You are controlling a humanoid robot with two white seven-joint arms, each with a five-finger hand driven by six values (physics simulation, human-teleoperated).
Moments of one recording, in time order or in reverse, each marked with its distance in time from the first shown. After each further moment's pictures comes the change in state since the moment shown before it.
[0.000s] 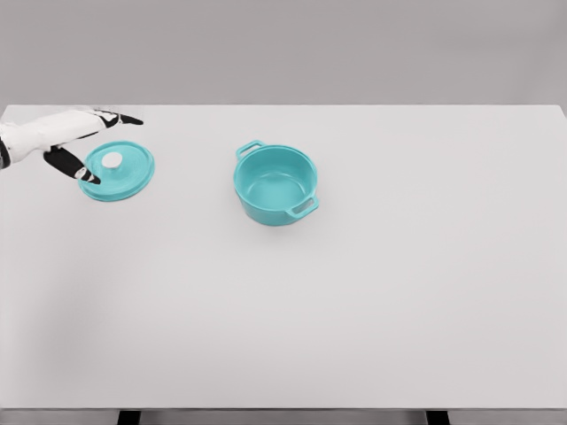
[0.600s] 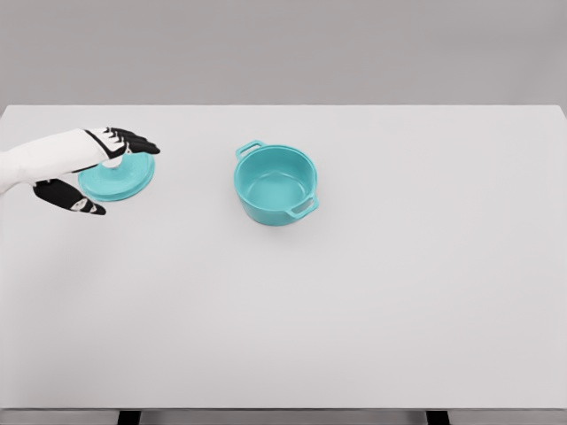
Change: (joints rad) left arm 0.275 0.246 0.124 -0.568 0.166 0.000 0.030; right arm -0.003 0.000 0.004 -0.001 -0.001 0.000 0.001
